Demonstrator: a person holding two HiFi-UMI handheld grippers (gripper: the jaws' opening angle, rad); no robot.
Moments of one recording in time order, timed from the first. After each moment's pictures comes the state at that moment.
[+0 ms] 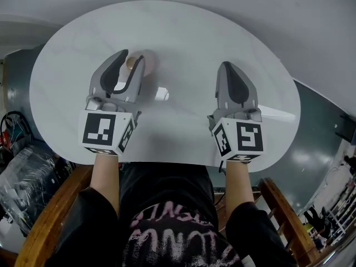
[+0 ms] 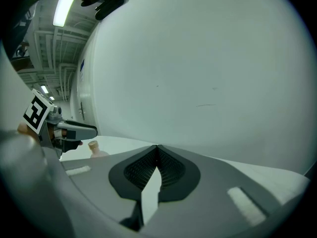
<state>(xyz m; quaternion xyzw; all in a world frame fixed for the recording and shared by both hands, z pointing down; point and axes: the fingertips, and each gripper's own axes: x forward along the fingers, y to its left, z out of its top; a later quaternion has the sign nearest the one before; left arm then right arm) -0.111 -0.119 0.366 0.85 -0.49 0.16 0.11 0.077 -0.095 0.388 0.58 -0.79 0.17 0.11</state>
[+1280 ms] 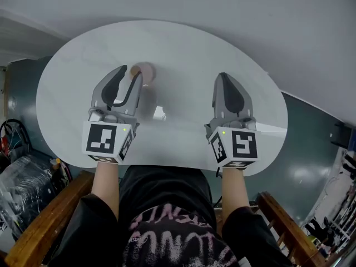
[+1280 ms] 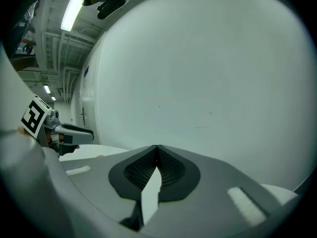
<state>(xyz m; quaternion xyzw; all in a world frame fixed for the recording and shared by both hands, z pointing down) -0.113 -0.091 0.320 0.85 -0.50 0.14 0.07 0.085 -0.077 0.329 0.59 -0.79 0.12 0.09</state>
